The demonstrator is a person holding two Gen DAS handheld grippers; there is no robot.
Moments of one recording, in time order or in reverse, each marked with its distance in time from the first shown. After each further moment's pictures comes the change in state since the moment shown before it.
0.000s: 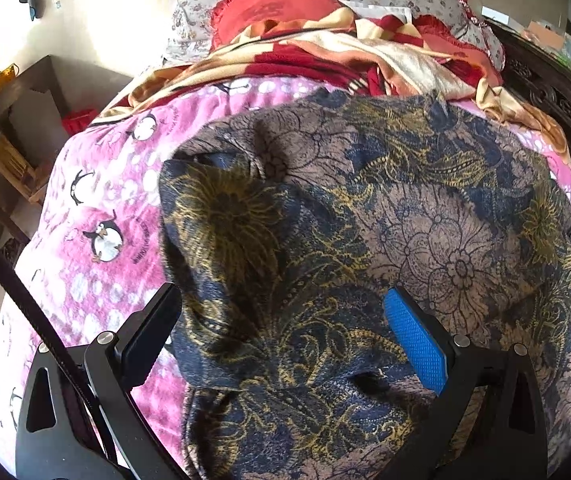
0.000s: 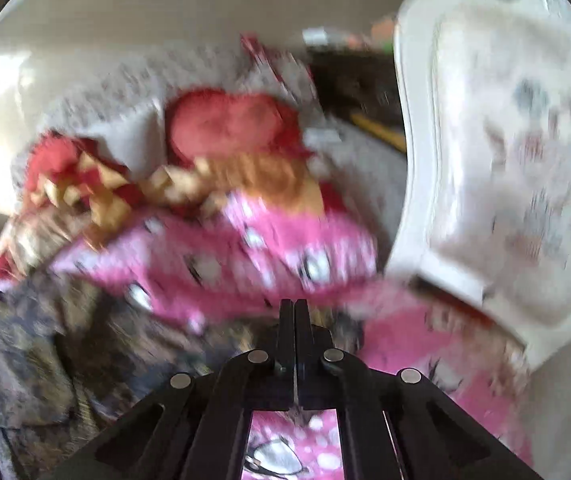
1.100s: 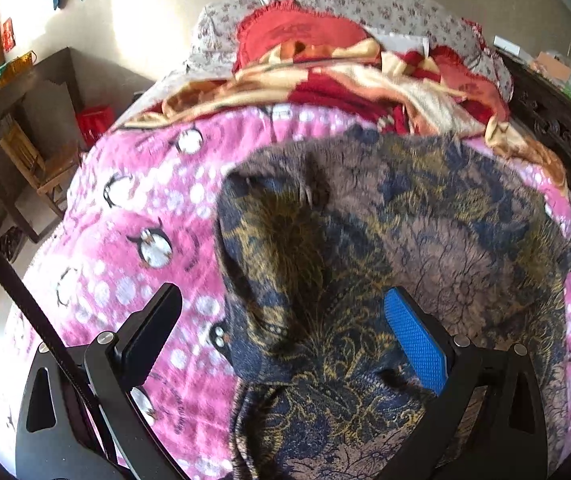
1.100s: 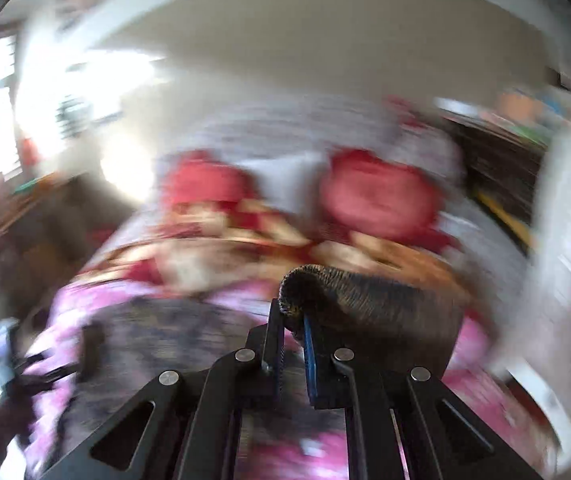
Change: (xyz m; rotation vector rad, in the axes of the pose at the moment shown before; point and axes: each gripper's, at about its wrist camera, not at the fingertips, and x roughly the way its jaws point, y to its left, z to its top) left arm -0.031 0.042 0.007 -0.069 -0.058 -0.007; right arm -0.096 0.107 0.060 -0.265 -0.123 0.492
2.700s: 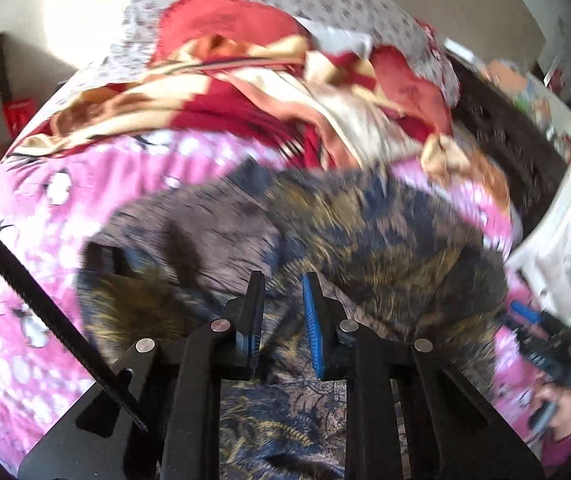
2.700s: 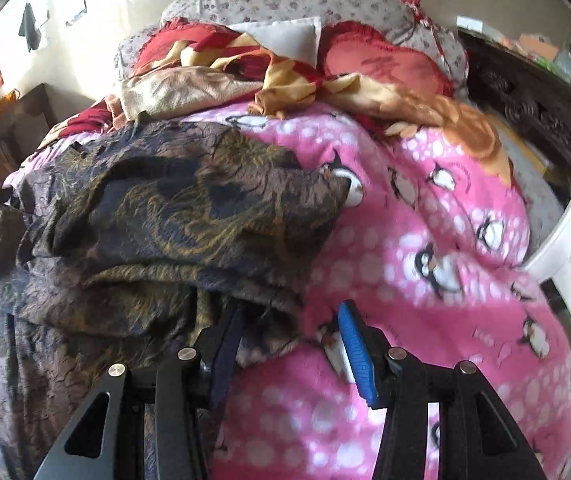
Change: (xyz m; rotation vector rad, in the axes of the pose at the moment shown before) left arm 0.043 -0.046 0.076 -0.024 0.075 -0.286; right arm 0.143 0.001 -0.158 0.003 0.339 -0.183
